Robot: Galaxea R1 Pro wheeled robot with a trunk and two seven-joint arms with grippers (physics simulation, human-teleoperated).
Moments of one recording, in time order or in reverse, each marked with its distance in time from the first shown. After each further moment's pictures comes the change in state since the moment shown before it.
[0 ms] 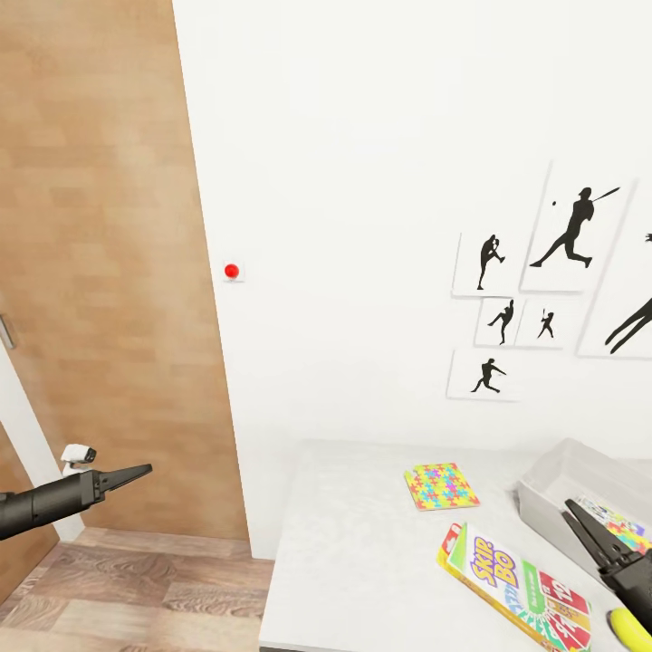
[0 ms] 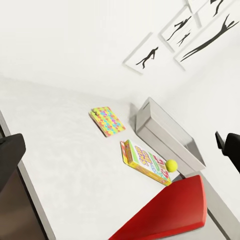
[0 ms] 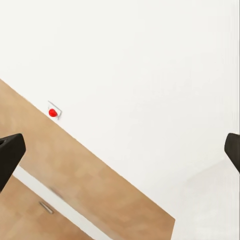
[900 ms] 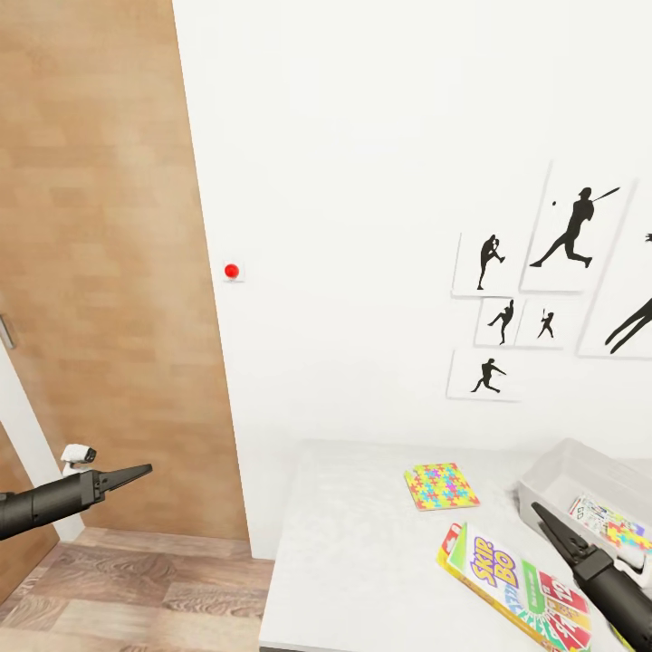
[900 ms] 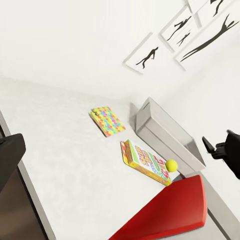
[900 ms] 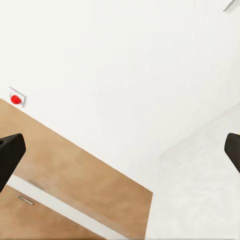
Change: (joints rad) left arm 0.000 0.000 0.000 0.000 0.000 0.000 0.000; right arm 0.000 -0.001 0.096 0.016 0.007 -0.007 -0.172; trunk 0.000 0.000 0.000
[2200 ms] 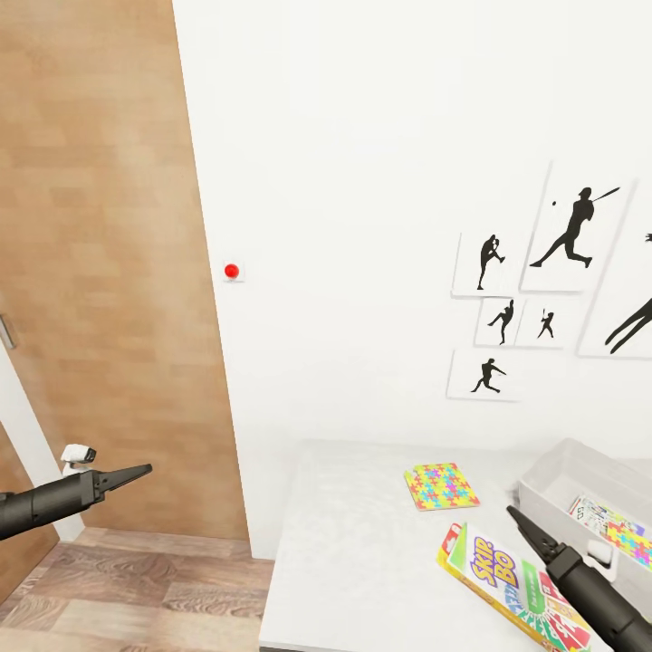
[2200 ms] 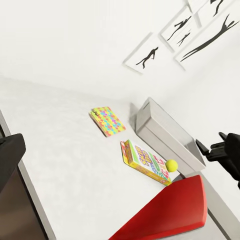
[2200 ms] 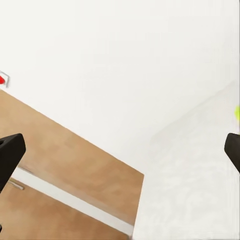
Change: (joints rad) left arm 0.000 0.000 0.000 0.000 0.000 -0.001 0.000; right arm -0.002 0.003 0.082 0.003 0.039 -0.018 -0.059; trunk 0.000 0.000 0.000
